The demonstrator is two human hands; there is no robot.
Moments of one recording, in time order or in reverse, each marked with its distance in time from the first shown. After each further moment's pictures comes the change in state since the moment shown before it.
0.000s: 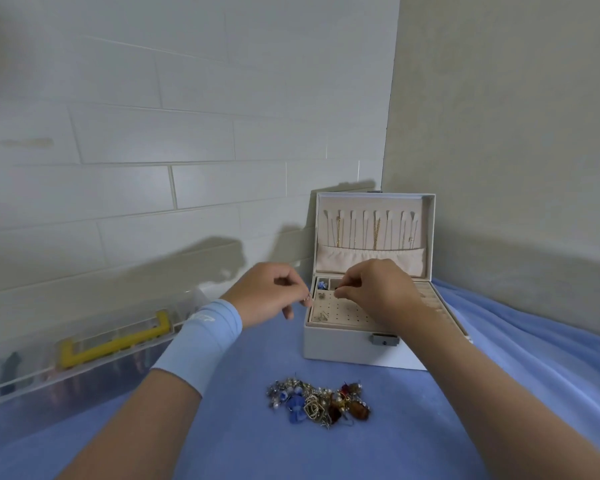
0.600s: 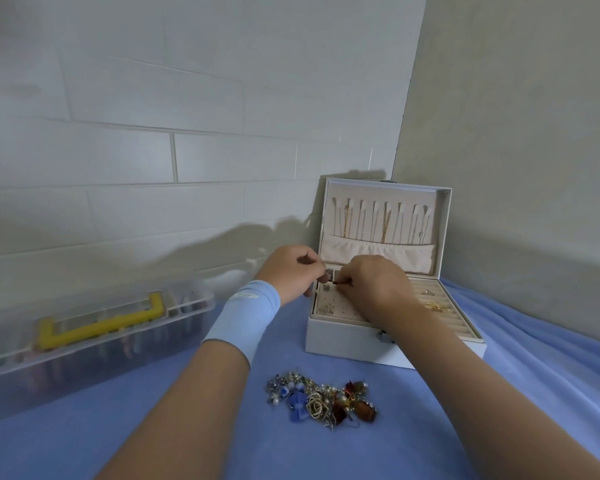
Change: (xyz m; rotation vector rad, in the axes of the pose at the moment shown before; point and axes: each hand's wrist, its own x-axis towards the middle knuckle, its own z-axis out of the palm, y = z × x) left_hand 0.044 -0.015 0.030 -0.120 0.146 -0.054; right_hand 0.012 -0.007 0.022 -0.395 -0.023 -0.140
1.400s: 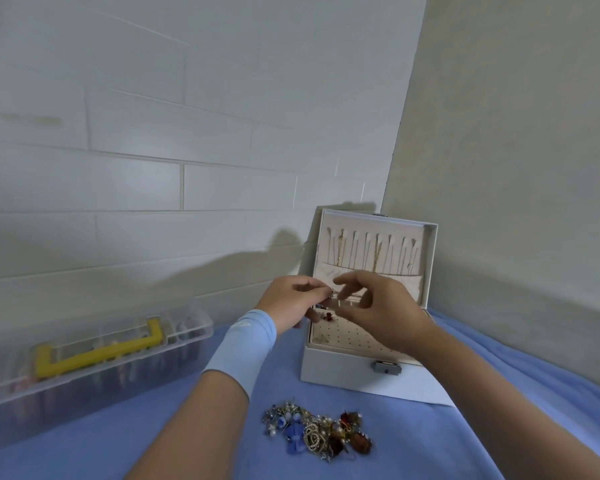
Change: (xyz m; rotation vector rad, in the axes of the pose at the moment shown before) left_hand -0.004 0.003 -0.003 -0.301 -0.070 -0.041; right_hand -0.020 0.007 -0.032 0.548 0.061 0.023
